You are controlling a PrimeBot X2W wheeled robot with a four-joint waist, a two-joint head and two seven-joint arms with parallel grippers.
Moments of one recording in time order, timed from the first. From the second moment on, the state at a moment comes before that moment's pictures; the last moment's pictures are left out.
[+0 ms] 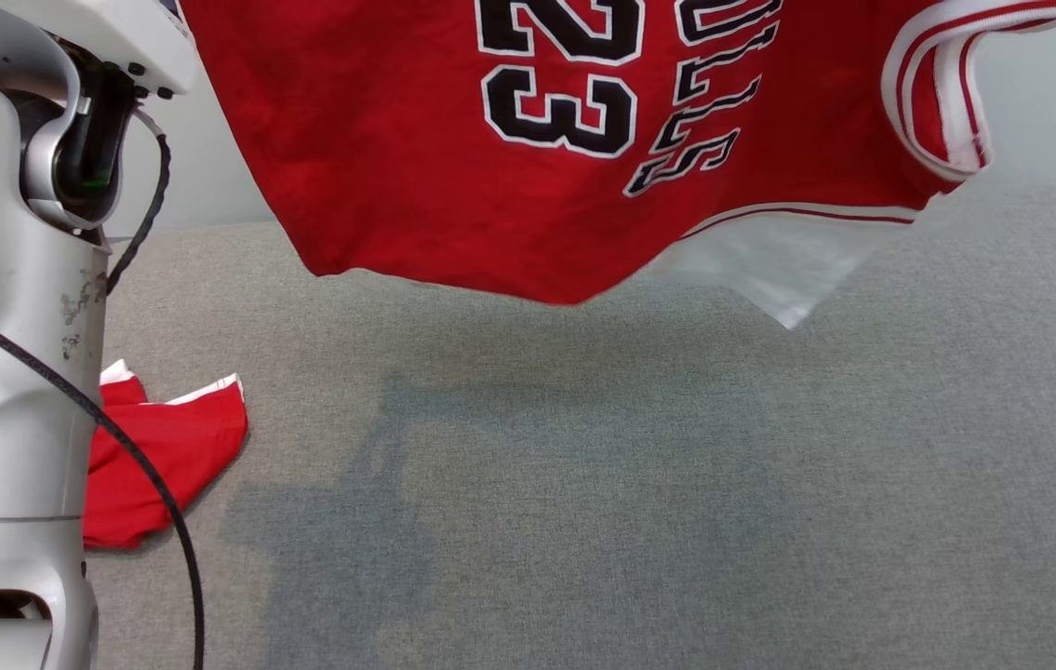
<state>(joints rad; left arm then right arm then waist) -1.03 0.21 -0.15 0.53 -0.48 -0.07 0.08 -1.30 -0.31 0.22 0.52 0.92 0.13 0.05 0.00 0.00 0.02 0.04</state>
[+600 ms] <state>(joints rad) -1.13 0.22 -0.18 0.62 -0.55 -0.10 0.23 -1.44 -0.30 0.29 0.71 0.94 0.13 0.12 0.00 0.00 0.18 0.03</state>
